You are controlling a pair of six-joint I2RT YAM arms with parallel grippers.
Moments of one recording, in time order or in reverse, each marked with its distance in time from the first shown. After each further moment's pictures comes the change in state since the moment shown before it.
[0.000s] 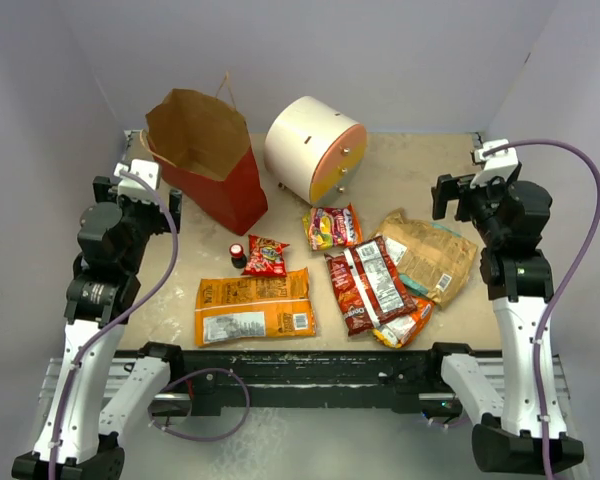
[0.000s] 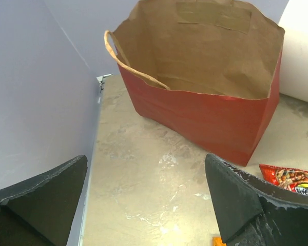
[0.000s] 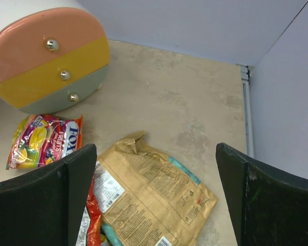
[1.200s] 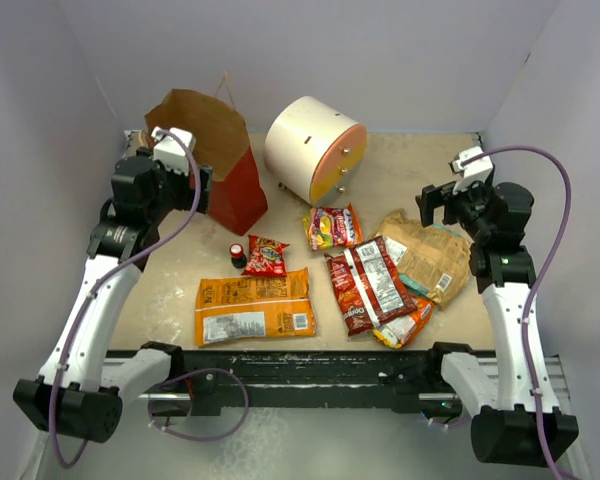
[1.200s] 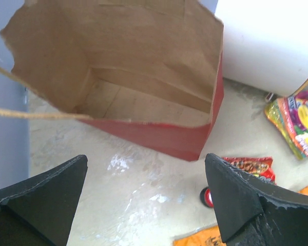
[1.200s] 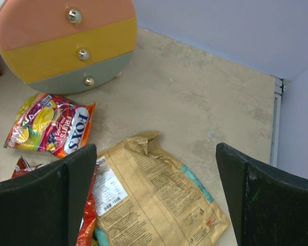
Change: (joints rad) left arm -0.043 0.286 0.109 -0.012 0.180 -0.070; right arm -0.032 0.054 -0.162 0.169 -0.204 -0.080
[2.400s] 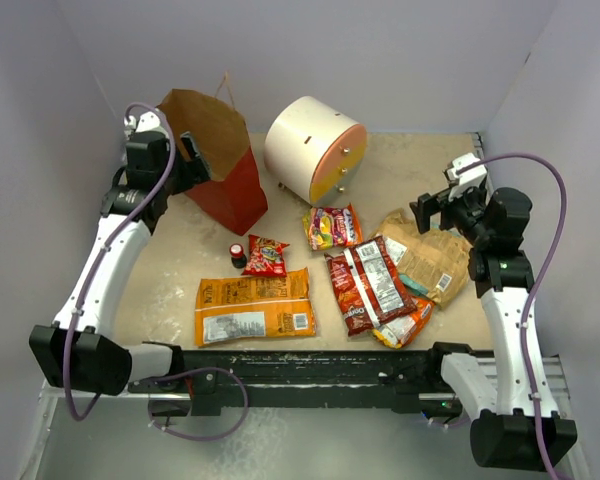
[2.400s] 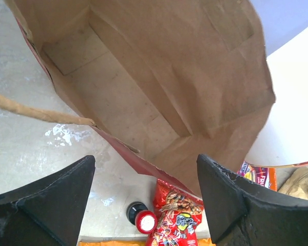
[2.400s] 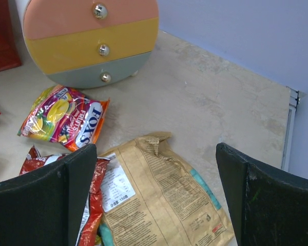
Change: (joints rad) left arm 0.040 0.256 0.172 -0.067 -0.123 -0.603; right arm 0.000 -0.029 -0.036 0.009 -0.084 -0.033
